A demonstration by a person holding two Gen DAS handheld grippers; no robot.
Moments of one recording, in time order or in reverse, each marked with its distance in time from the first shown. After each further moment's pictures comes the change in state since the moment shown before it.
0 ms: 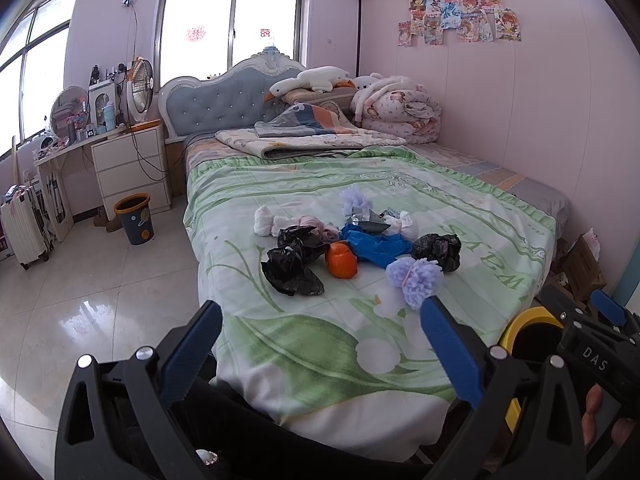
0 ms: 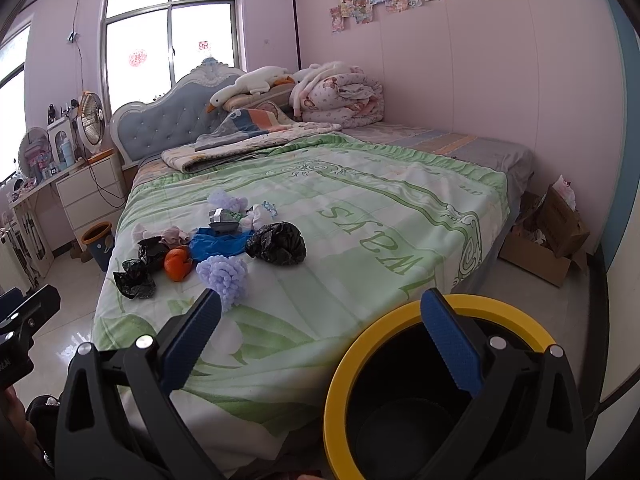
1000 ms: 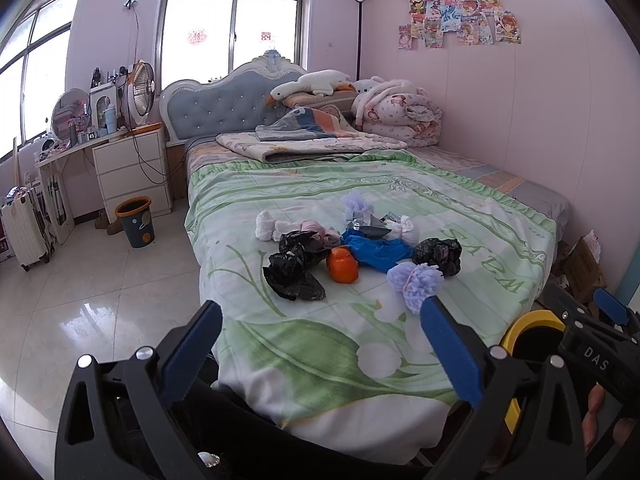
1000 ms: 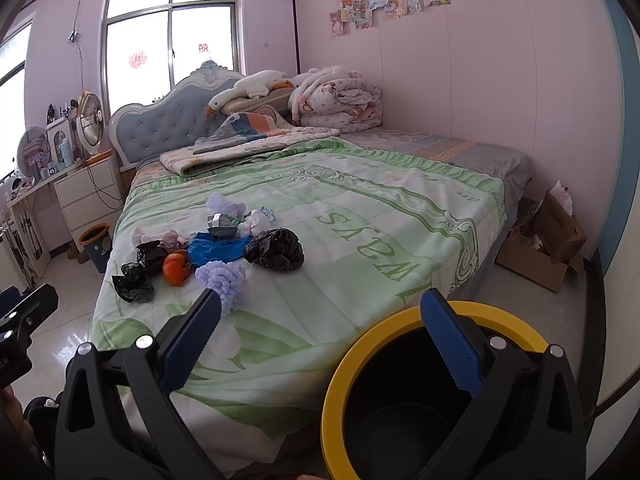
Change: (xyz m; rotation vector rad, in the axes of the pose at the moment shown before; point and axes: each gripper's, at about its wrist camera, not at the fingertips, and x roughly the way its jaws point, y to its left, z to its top) left arm -0.014 -0.005 0.003 0.002 -0.014 0.005; right arm -0.007 0.005 0.008 -0.017 -0.017 -0.015
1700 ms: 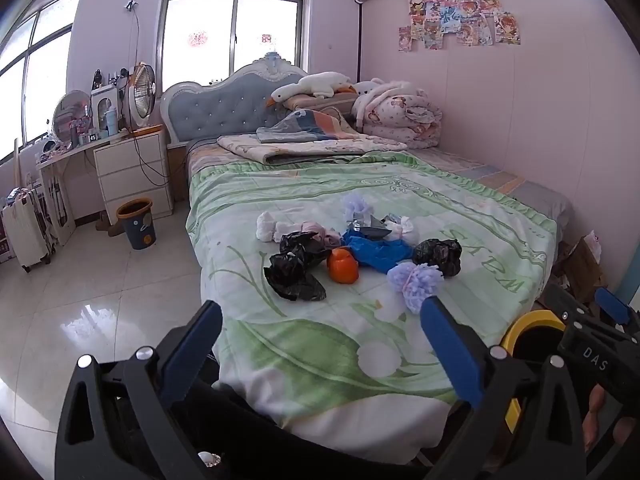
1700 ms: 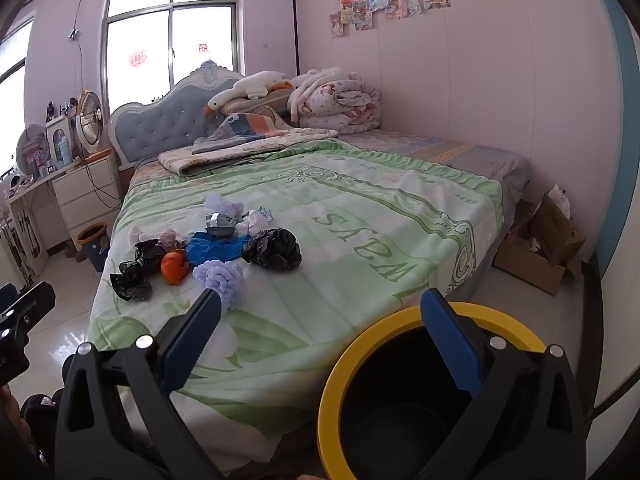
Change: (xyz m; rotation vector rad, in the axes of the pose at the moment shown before) left arm 0.010 0.006 0.002 -0.001 0.000 0.007; right arm -0.001 -0.005 -0.004 -0.003 -0.005 -0.003
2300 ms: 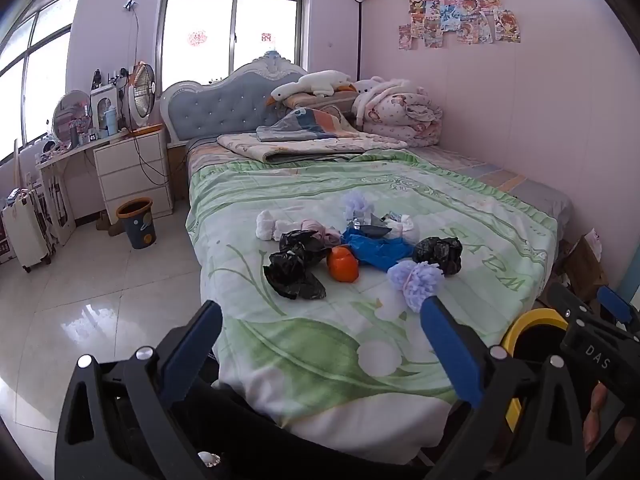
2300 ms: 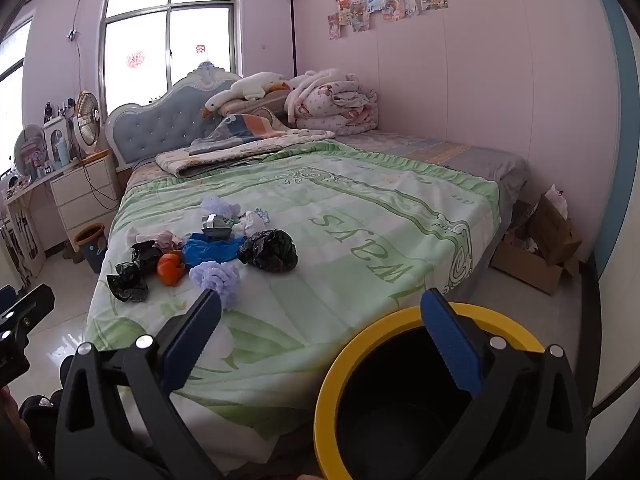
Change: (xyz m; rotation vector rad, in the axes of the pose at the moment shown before) left arm -0.003 0.001 0.000 0.006 0.005 -0.005; right arm 0.000 -0.001 0.000 0.001 -0.005 -0.005
